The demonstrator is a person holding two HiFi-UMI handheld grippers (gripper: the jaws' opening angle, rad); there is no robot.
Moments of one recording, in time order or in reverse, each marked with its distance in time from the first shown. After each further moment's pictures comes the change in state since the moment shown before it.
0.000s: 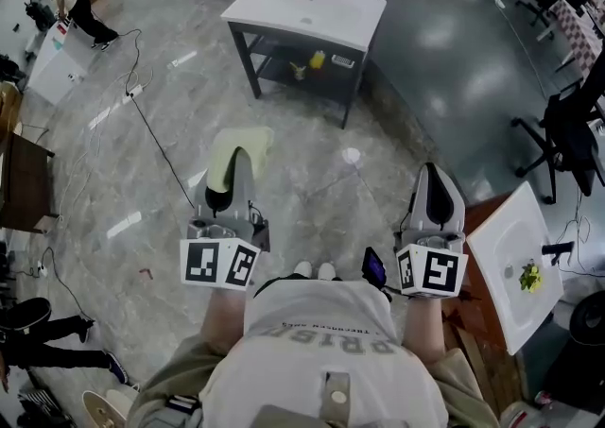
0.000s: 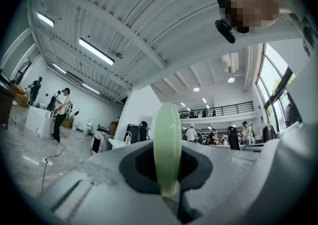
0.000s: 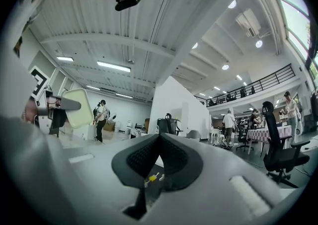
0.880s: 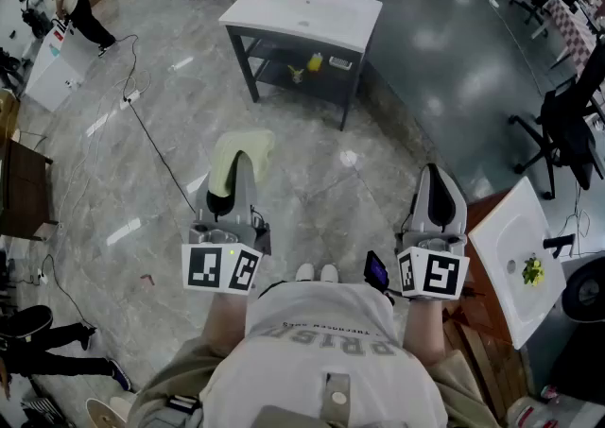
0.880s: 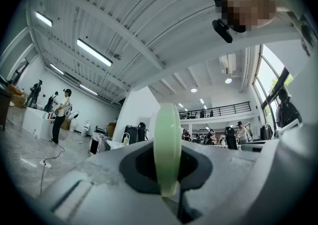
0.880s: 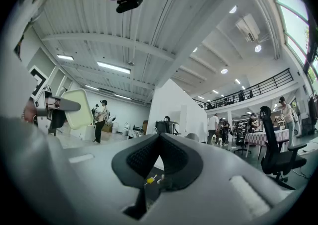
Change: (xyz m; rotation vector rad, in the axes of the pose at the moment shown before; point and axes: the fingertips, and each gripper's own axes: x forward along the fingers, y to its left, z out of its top) left arm -0.012 0.004 0.006 0.013 -0.011 -0.028; right arm -0.012 0.013 0.012 -0.018 -0.027 -0.025
